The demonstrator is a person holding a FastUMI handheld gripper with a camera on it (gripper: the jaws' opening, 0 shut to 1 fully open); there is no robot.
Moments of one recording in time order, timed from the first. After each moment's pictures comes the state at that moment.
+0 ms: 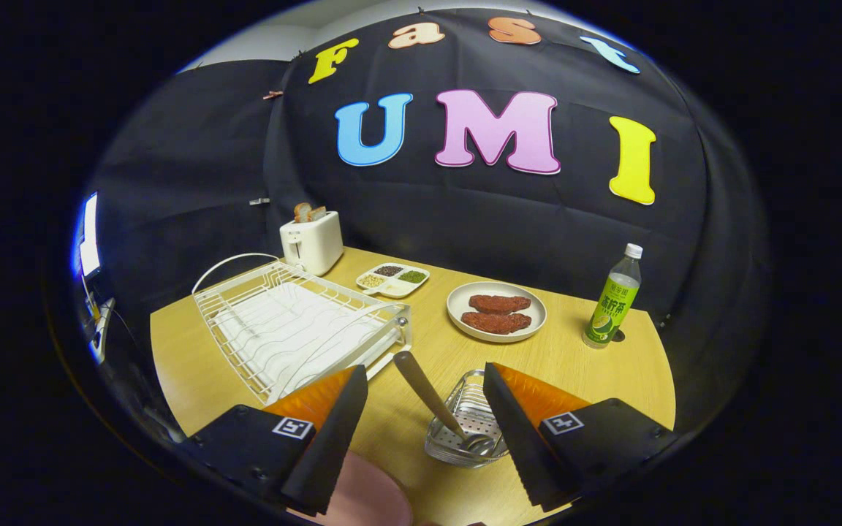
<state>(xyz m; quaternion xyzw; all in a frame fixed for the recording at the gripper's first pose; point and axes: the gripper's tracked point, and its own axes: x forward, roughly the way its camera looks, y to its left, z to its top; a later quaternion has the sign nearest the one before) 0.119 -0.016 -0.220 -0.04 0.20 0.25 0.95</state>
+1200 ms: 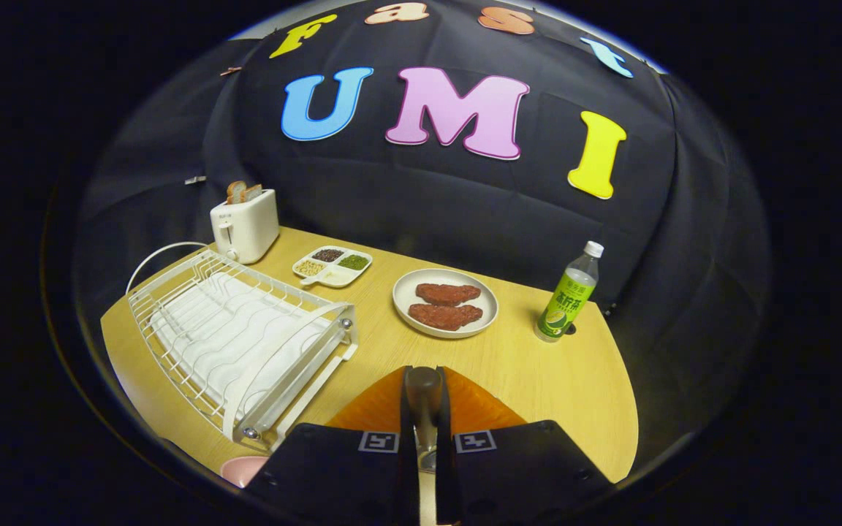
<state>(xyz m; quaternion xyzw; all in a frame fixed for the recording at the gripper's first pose) 0.153 -0.035 -0.199 -0.08 0.23 0.11 0.96</state>
